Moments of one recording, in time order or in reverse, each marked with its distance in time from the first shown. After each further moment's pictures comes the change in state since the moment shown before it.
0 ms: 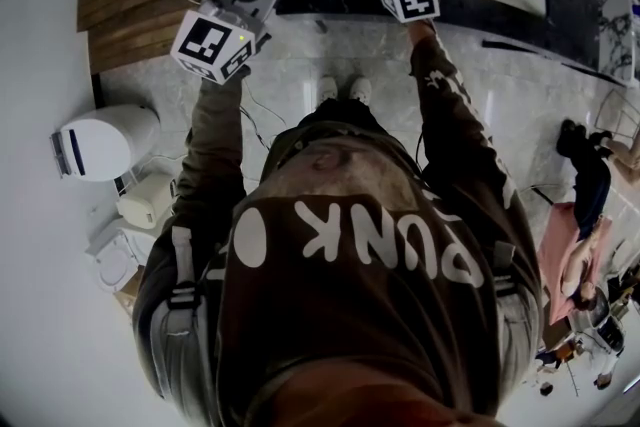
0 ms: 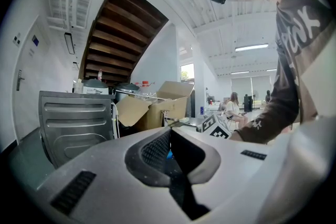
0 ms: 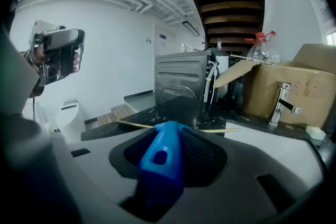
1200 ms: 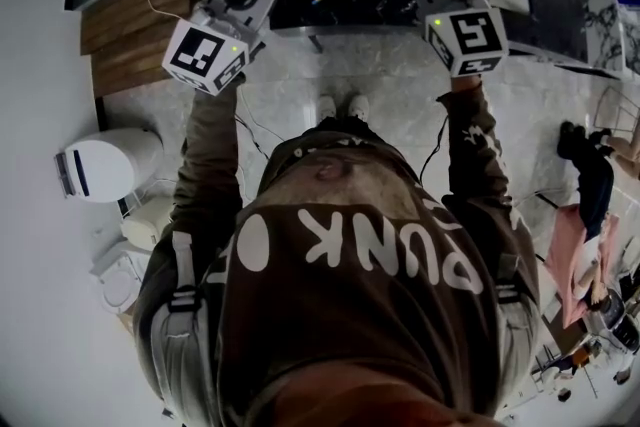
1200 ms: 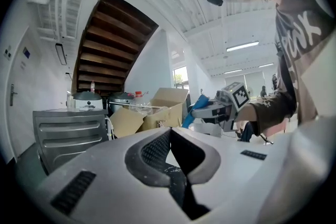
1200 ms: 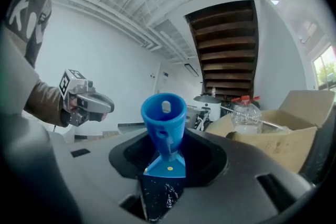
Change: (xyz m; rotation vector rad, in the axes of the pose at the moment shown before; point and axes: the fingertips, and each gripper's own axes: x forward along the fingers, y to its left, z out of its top) left arm -0.002 -0.022 0.056 0.080 -0.047 -0.035; right arm -0.186 -0.004 0.145 -0.139 -0.381 -0.078
